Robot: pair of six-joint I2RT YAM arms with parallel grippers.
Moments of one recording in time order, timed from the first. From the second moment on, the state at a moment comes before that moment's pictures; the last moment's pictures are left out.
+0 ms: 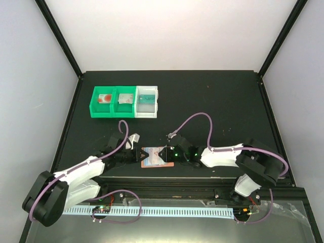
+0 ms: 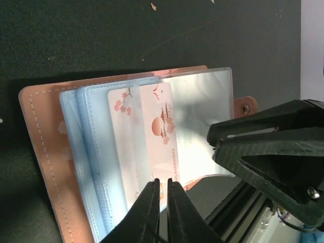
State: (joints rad) left arm -0.49 1.02 0.26 -0.03 0.55 -0.74; right arm 1.03 1.54 0.61 0.21 -0.11 0.92
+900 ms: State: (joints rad) left arm -0.49 1.12 0.21 0.04 0.55 -0.71; right arm 1.03 1.71 0.65 0.31 -0.12 0.95
